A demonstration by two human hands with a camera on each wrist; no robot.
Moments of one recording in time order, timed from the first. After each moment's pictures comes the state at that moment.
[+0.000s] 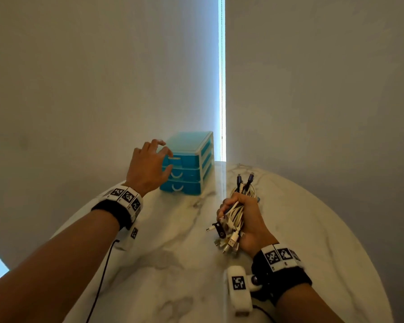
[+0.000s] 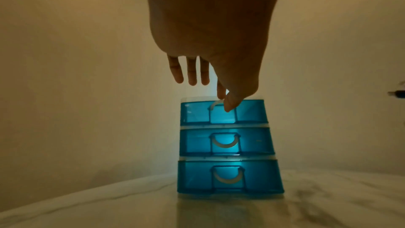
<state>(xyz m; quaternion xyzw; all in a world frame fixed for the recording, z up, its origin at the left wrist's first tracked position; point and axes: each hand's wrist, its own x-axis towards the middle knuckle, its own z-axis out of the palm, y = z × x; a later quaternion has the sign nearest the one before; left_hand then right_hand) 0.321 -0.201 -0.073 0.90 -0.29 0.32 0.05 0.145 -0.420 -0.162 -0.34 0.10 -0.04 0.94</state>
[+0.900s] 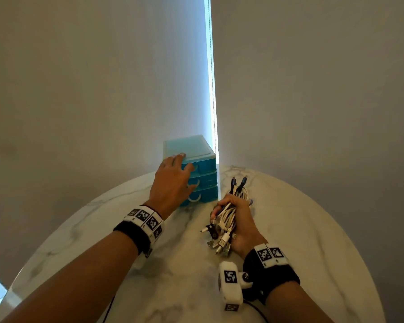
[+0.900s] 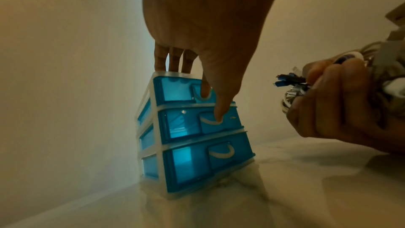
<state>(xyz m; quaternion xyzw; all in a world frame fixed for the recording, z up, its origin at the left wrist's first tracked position) 0.261 -0.281 -0.096 0.91 -0.30 0.28 -0.01 0.146 -0.428 -0.163 -0.34 0.11 -0.04 0.93</state>
